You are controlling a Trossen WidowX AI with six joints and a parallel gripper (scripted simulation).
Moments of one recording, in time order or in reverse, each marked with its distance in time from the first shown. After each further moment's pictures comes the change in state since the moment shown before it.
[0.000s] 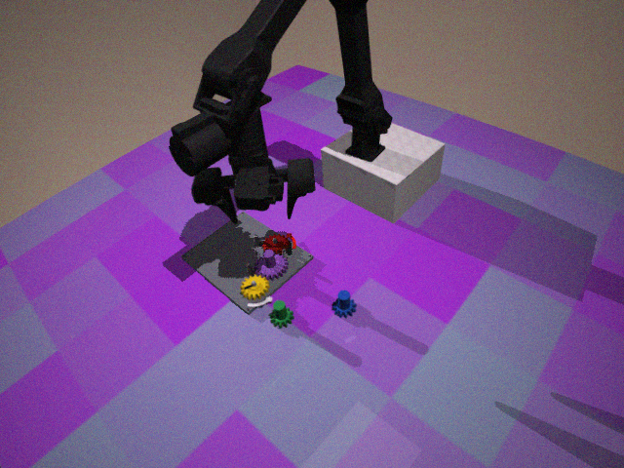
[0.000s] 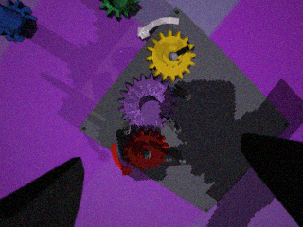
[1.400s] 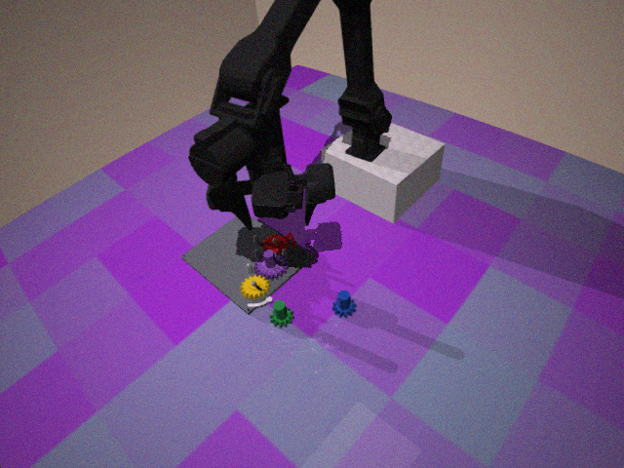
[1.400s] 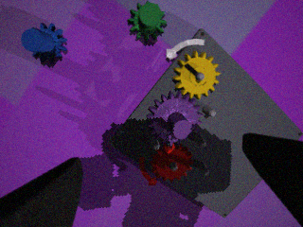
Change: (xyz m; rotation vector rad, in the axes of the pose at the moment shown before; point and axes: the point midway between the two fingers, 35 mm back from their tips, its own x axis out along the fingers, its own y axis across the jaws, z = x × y) arm -0.006 0.029 0.026 0.015 0.002 0.006
